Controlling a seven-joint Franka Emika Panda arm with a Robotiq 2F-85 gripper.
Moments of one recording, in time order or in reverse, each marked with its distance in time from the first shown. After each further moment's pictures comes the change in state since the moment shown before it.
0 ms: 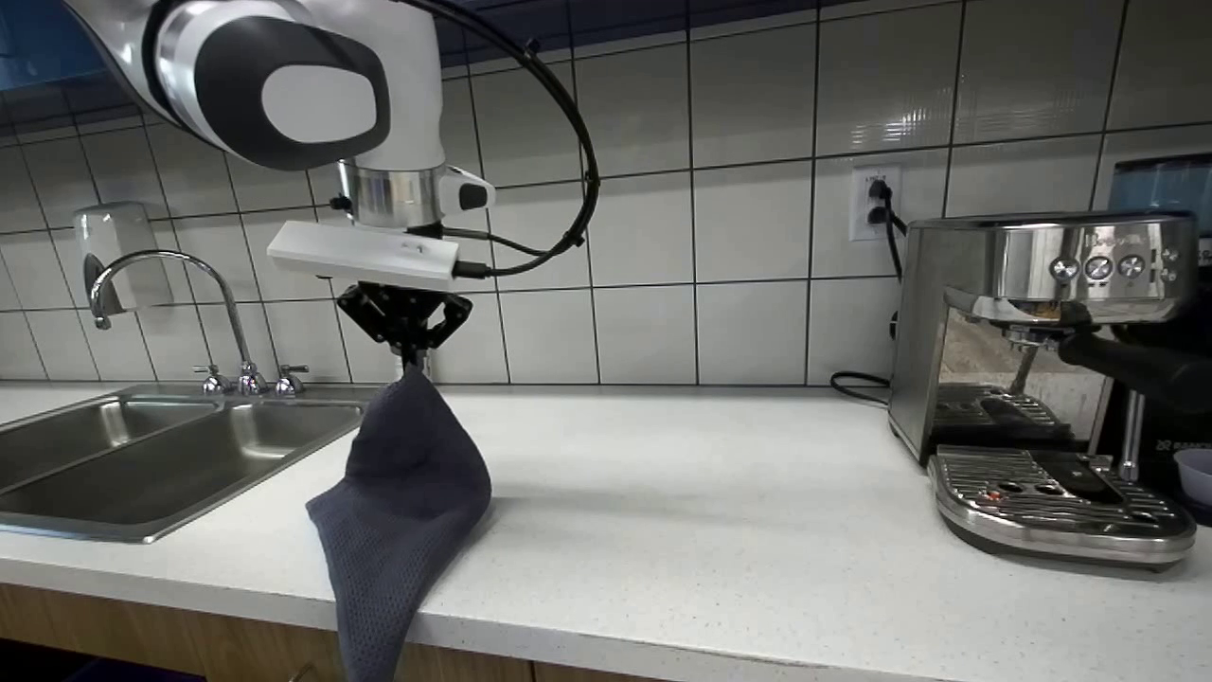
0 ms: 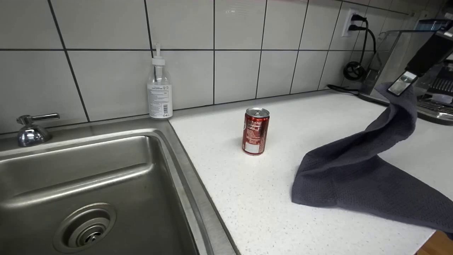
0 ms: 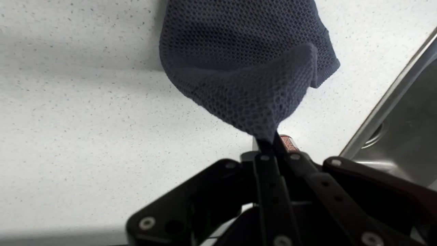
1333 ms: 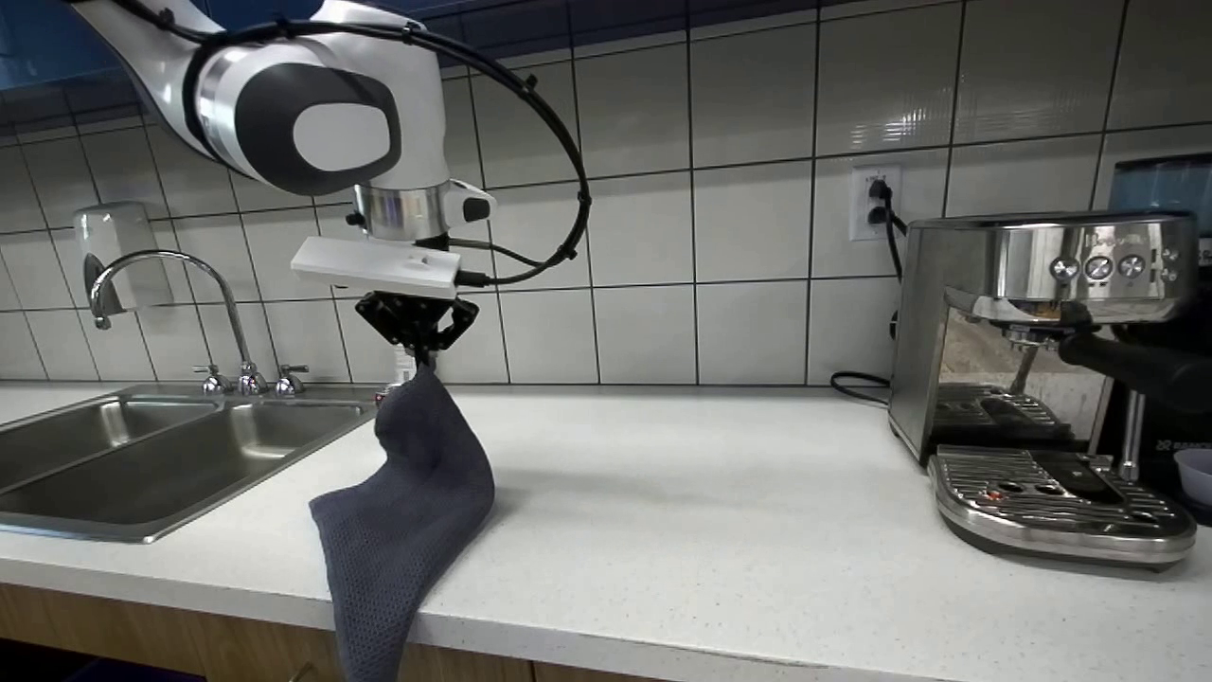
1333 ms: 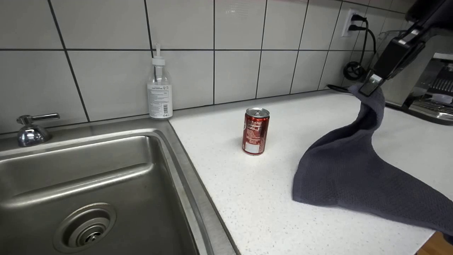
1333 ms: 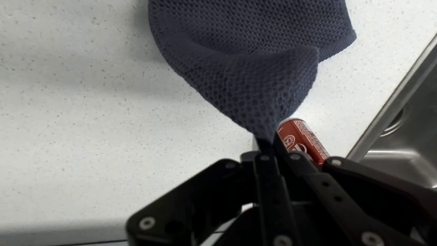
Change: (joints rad) arm 0.060 0.133 0.000 0.080 0.014 0.086 0.068
